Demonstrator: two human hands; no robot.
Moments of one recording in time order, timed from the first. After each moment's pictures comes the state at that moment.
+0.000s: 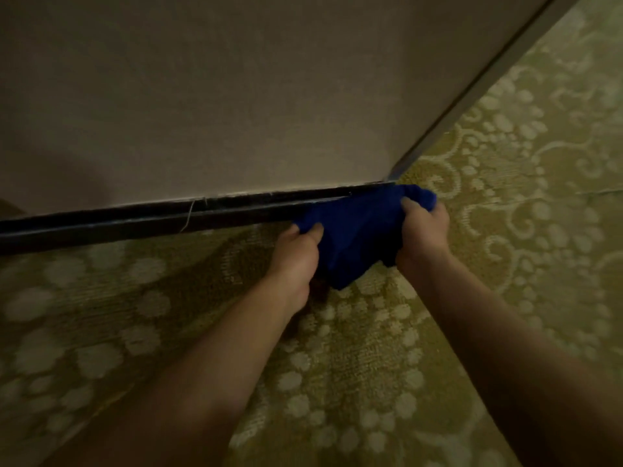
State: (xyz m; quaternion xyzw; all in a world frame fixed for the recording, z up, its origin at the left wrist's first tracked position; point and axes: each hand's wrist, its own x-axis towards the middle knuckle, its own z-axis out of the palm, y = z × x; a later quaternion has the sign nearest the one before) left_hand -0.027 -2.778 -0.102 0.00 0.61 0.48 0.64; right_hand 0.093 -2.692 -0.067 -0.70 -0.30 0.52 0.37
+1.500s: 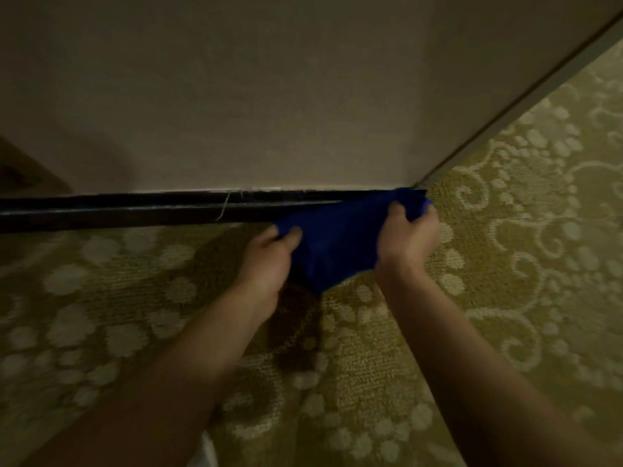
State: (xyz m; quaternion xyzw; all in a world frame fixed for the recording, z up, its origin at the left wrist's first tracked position) left_hand -0.071 -2.817 -0.100 -0.04 0.64 0.51 0.58; right_hand 0.036 -2.722 -0.082 -0.74 -0.43 0.39 0.35
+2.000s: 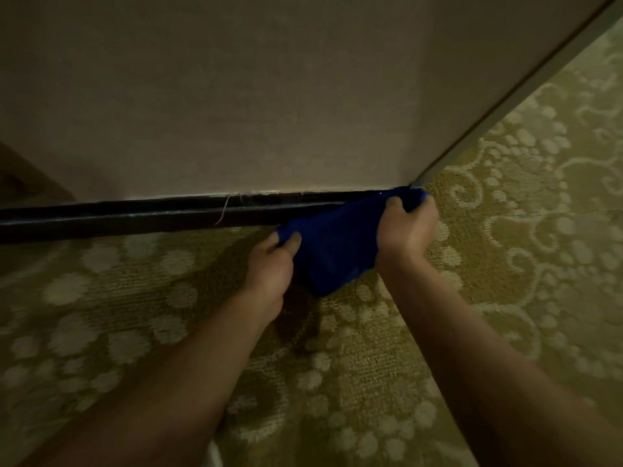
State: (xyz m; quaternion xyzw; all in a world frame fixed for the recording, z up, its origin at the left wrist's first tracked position) left_hand -0.071 -2.819 -0.122 0.00 0.64 0.49 0.59; right_hand 0.037 -2.713 -0.078 -0.76 -0.44 0.35 0.34
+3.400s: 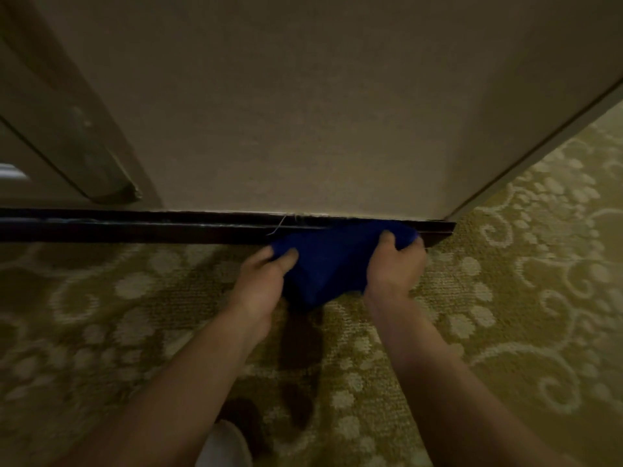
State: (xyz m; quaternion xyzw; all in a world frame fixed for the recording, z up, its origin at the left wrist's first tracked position) left_hand -0.115 -2.871 -0.078 0.00 0.63 0.56 0.54; right_hand -0.011 -2.757 -0.093 -0.72 -0.44 0.38 0.37
